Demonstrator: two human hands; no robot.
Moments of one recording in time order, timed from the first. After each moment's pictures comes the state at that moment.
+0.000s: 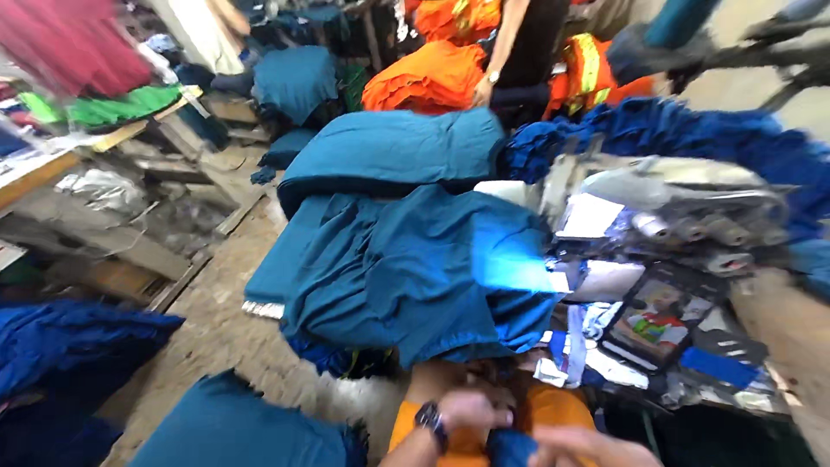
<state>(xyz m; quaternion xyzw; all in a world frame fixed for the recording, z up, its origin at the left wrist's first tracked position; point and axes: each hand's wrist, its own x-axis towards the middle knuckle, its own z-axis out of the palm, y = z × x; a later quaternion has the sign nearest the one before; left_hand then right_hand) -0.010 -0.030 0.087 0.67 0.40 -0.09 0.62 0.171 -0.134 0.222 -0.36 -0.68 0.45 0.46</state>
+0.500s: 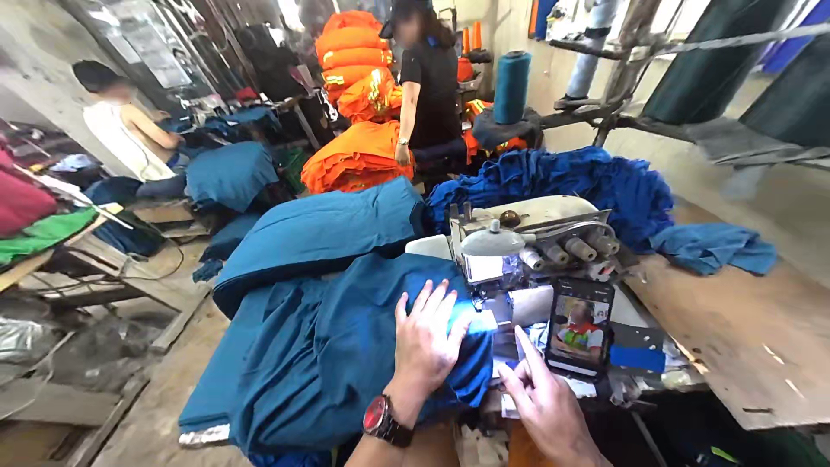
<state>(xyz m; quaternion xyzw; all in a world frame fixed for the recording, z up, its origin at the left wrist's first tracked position) 0.014 0.080 0.211 0.86 0.42 0.30 0.01 0.177 -0.051 0.156 -0.69 -0.57 0.10 0.44</state>
